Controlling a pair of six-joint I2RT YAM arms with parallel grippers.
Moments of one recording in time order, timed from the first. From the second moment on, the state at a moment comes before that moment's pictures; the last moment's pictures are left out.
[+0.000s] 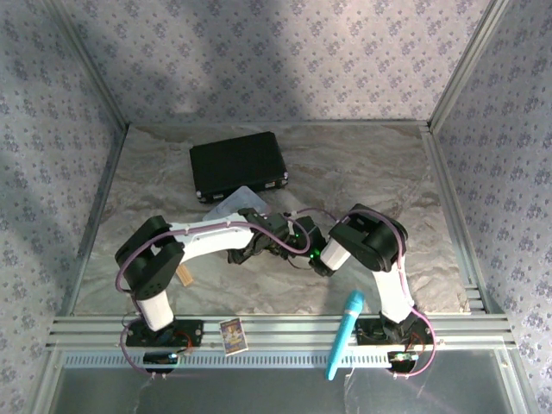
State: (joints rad) left arm -0.98 1.75 1.14 -1.09 -0.65 -0.14; right arm 0.79 2.05 0.61 1.11 -0.40 1.38
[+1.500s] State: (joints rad) left arm -1.01 1.73 1.07 -0.92 -0.74 0.02; right arm 0.70 2.05 0.57 1.18 -0.40 1.44
